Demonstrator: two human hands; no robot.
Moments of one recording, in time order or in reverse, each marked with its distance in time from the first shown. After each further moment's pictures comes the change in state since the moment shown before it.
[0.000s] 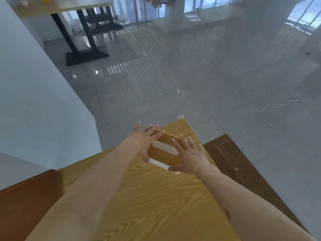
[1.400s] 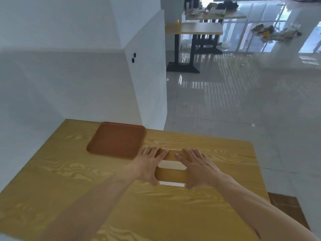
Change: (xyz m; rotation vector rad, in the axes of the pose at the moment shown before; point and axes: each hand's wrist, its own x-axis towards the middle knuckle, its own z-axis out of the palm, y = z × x) left_hand -0.308 0.072 0.102 -0.371 0.140 -0.543; right_hand -0.104 -0.139 -0.005 -0.352 0.134 -0.864
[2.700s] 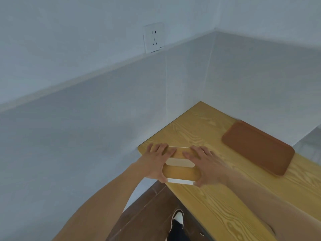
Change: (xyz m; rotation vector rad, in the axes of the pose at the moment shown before) left_hand -0.454 -0.288 0.140 -0.227 0.092 -0.572; right_hand 0.193 -0.504 -0.008 -0.120 -0.054 -0.608
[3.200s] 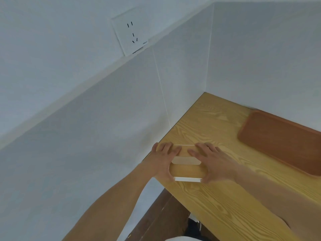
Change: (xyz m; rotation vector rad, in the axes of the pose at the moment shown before) left_hand 0.101 -0.071 0.007 0.006 -0.106 0.065; right_hand 0.099 0.046 0.020 0.118 -0.058 0.036
